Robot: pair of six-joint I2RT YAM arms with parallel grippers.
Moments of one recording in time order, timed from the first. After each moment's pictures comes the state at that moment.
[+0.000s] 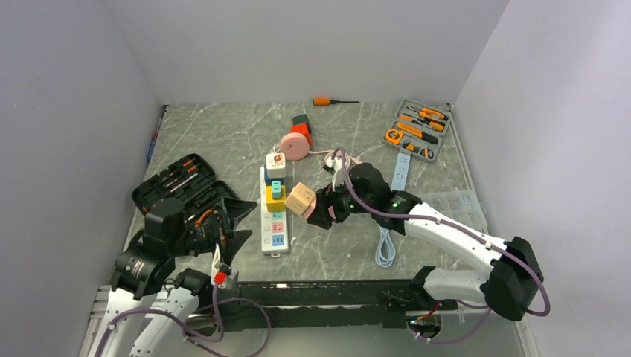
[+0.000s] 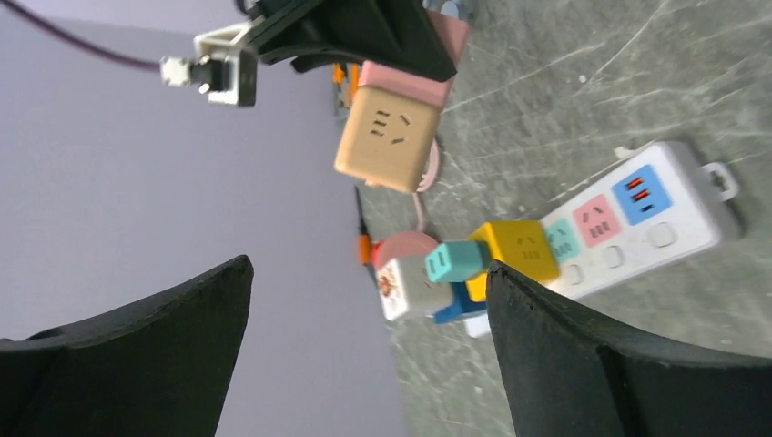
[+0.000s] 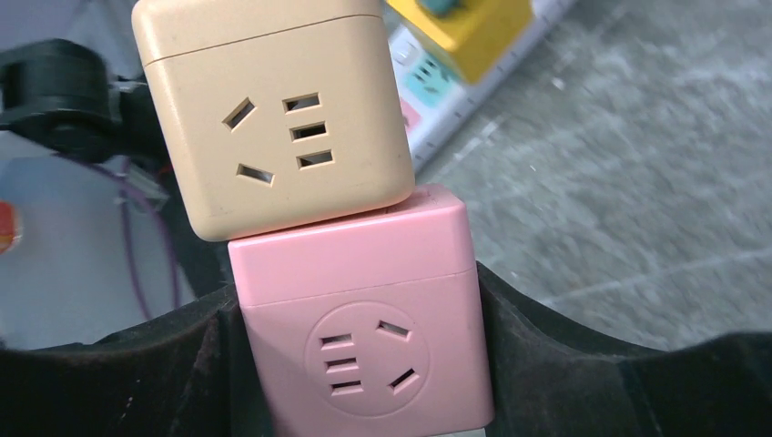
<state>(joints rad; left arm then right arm) -0.33 0.42 0.80 -0.87 0.87 1.62 0.79 1.18 0.79 -0.20 -0.32 0.32</state>
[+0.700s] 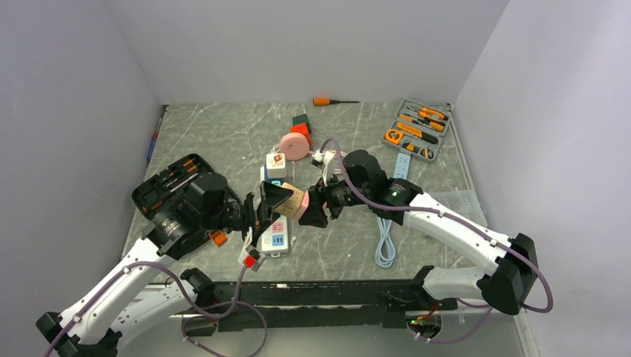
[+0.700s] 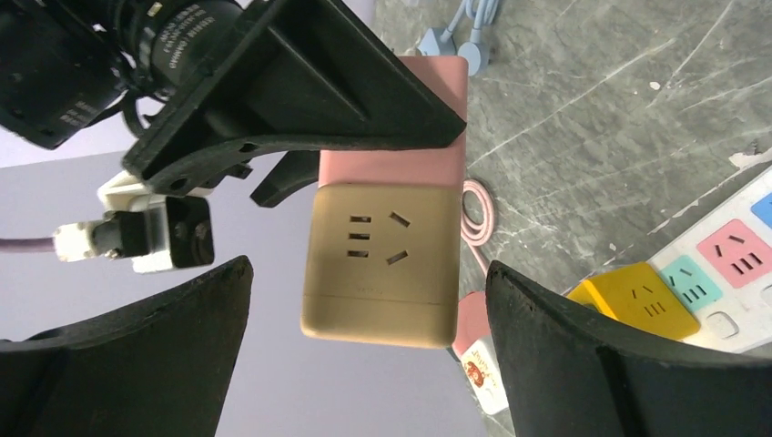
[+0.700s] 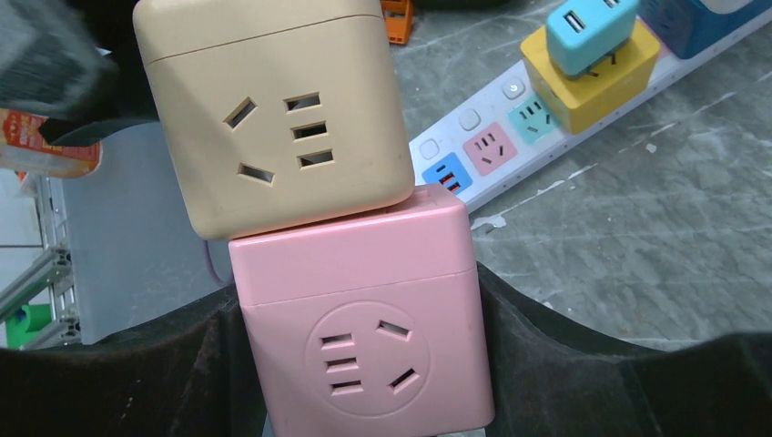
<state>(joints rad) -0.67 0.75 0.87 -0.60 0.70 1.78 0.82 1.22 1.02 -0.34 -0.51 0.24</state>
